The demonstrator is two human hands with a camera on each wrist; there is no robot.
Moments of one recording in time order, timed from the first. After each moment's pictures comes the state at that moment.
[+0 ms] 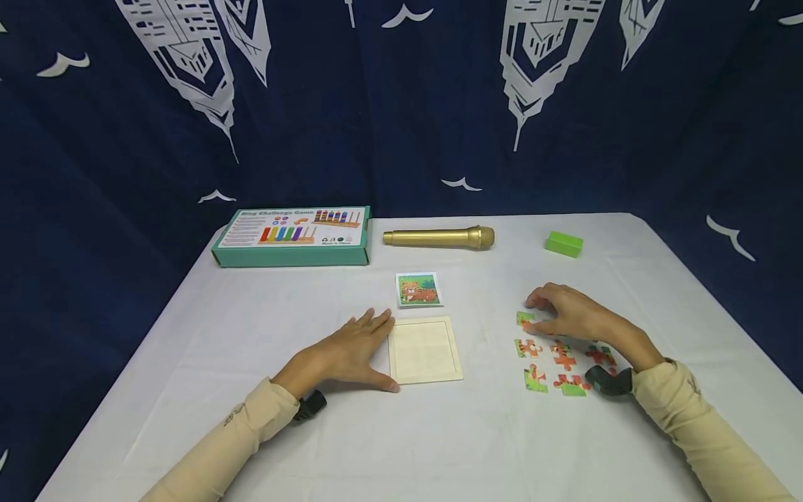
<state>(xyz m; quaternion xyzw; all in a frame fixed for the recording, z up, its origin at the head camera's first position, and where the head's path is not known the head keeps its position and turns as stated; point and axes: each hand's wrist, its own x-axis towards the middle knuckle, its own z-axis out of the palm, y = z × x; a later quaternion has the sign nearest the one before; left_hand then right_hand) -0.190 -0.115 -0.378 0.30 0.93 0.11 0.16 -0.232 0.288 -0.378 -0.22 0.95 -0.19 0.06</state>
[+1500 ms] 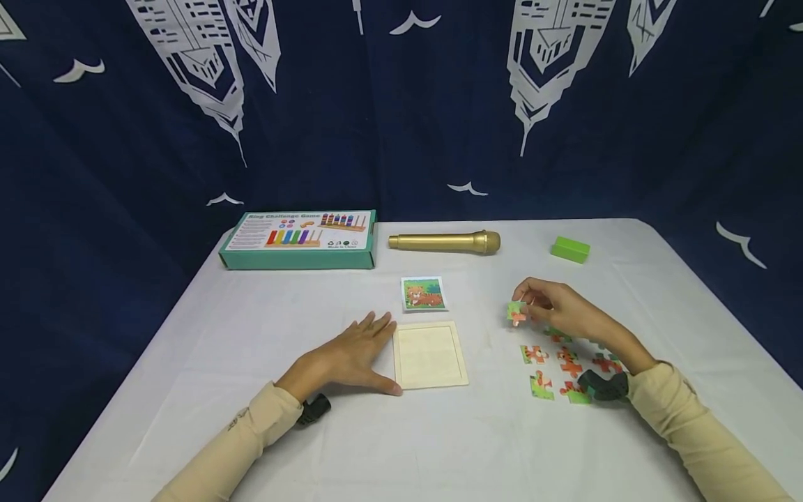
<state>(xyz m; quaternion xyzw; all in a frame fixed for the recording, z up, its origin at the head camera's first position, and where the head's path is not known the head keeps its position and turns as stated) -0.189 -0.117 -0.379 0.29 0.93 0.12 0.17 -0.238 0.266 -0.371 -0.28 0.88 -0.37 0.06</state>
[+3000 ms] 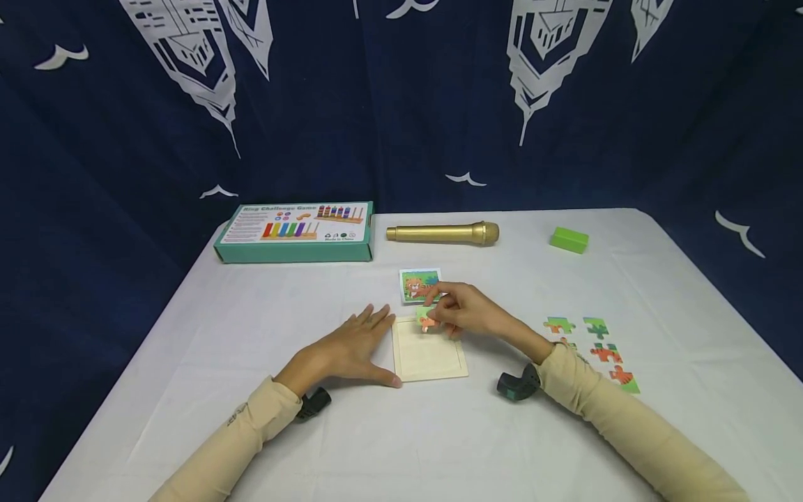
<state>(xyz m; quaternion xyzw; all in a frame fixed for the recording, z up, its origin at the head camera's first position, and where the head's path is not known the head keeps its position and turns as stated) -0.193 -0.117 -0.380 0.28 0.94 0.11 0.17 -0.241 0.133 -0.380 -0.27 0.82 -0.48 0.16</state>
